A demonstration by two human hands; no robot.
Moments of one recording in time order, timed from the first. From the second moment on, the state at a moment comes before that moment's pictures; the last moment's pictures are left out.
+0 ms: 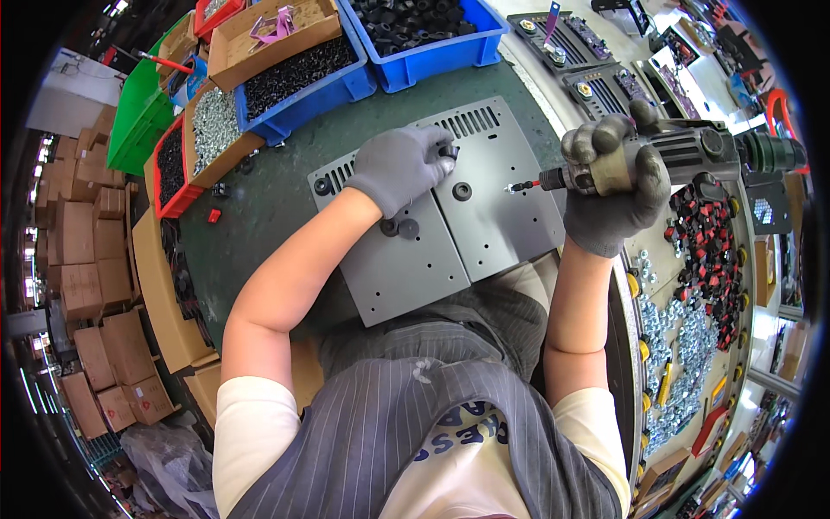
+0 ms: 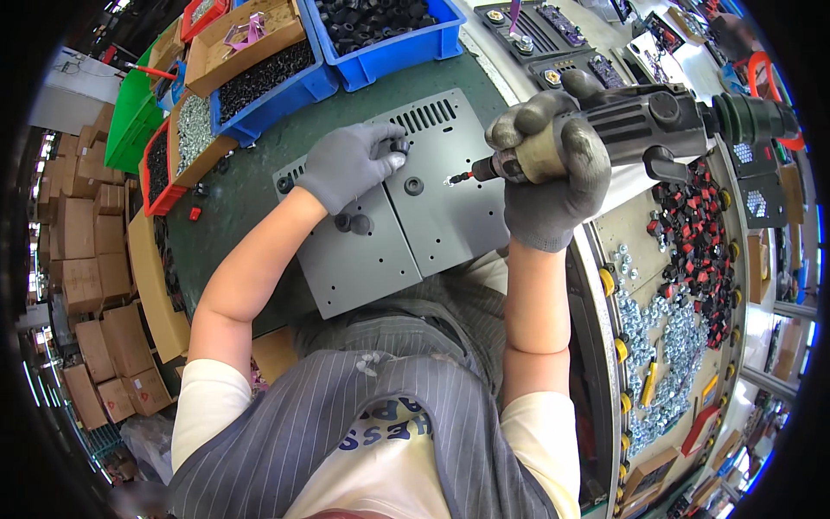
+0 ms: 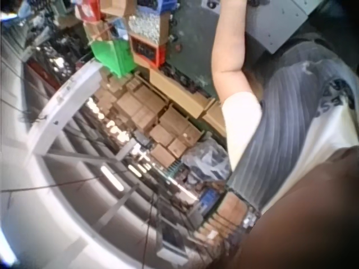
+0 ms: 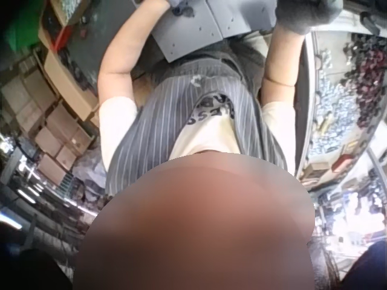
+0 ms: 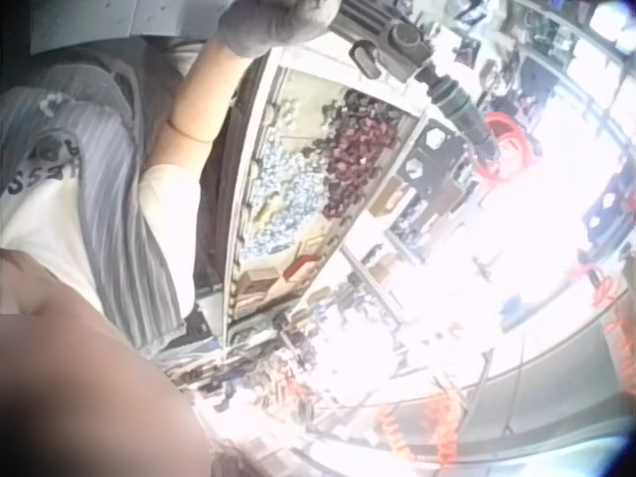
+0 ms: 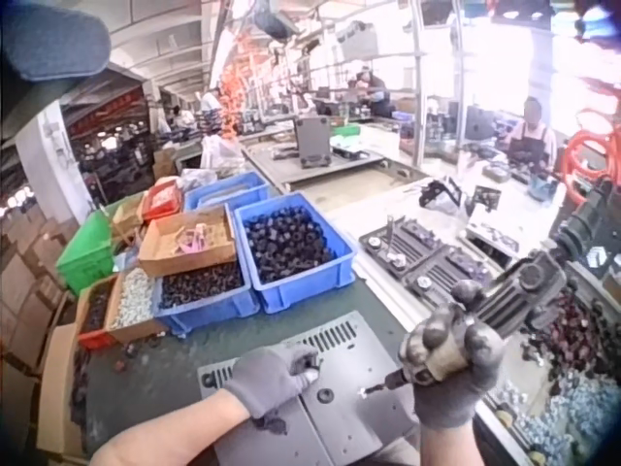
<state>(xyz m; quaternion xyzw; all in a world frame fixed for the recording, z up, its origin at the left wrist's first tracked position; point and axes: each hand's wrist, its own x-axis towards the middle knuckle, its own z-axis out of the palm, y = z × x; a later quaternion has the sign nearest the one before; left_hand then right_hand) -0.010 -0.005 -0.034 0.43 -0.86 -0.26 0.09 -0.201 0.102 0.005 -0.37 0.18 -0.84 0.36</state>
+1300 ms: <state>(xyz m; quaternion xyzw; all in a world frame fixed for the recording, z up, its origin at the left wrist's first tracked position) -0.086 -0.049 -0.058 0.36 -0.87 -0.27 0.17 -0.219 -0.023 -0.009 -0.43 0.38 -0.78 0.27</state>
